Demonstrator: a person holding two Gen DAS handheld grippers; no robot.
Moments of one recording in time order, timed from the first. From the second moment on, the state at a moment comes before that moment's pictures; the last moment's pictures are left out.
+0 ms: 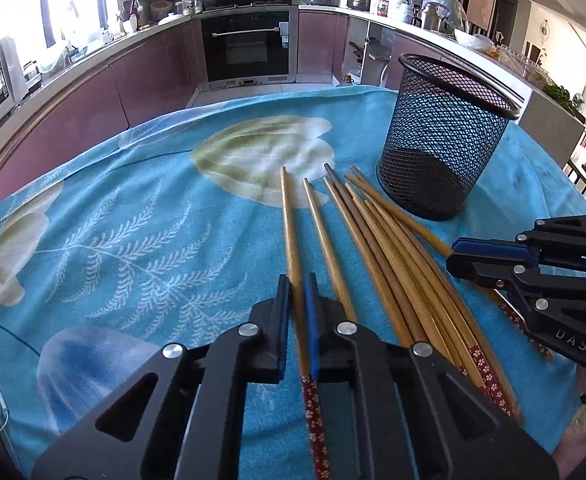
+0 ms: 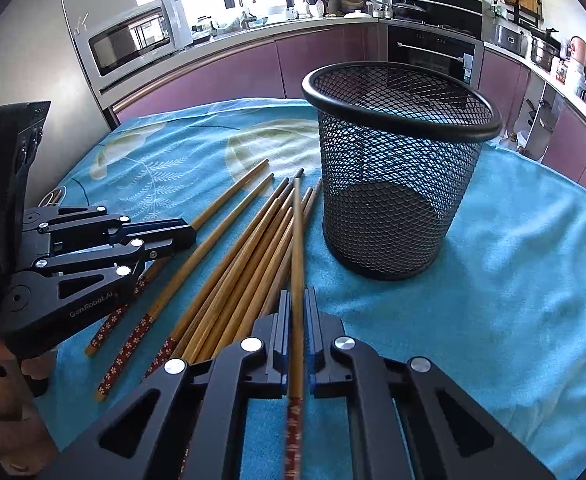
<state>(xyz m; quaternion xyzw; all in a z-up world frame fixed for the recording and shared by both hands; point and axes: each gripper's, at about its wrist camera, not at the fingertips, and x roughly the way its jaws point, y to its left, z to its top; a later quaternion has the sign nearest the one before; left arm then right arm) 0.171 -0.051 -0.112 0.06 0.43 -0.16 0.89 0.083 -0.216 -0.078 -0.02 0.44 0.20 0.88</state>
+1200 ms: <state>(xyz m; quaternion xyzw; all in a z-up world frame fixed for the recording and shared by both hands) 0.138 -0.049 0.102 -0.07 0.23 -0.29 0.93 0.081 -0.277 0.078 0.03 0.22 0.26 0.94</state>
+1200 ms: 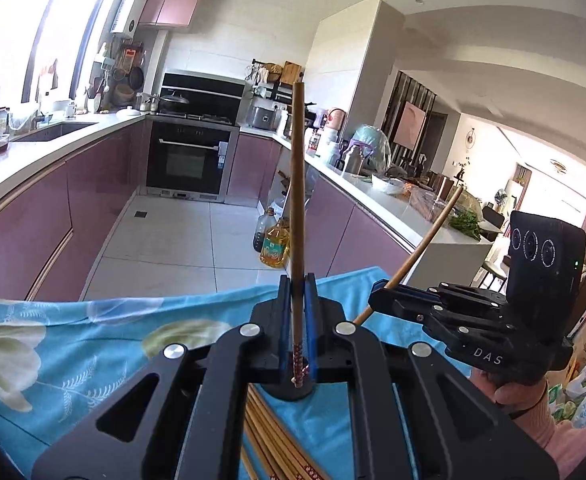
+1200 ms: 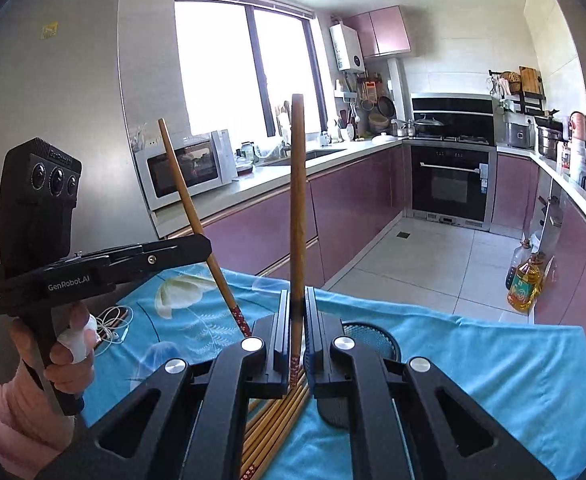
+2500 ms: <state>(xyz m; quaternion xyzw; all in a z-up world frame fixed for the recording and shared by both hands) 0.227 -0.113 -0.003 -0.04 0.33 -0.26 0.91 0.159 -0.292 0.021 0.05 0.34 0.20 0.92</state>
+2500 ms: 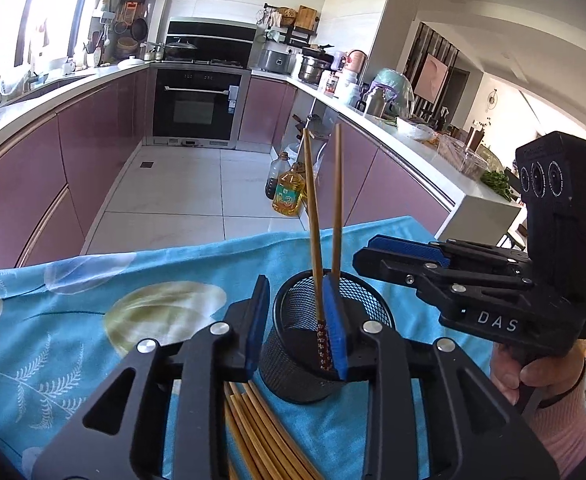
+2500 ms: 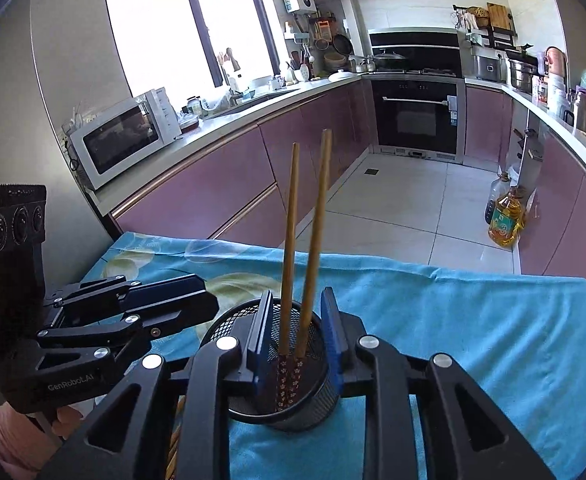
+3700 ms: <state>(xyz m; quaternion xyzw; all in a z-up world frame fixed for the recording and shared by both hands) 0.142 -0.073 -0.110 0.06 0.41 -0.19 0.89 0.060 -0.240 -0.058 0.03 0.41 0.28 0.87</state>
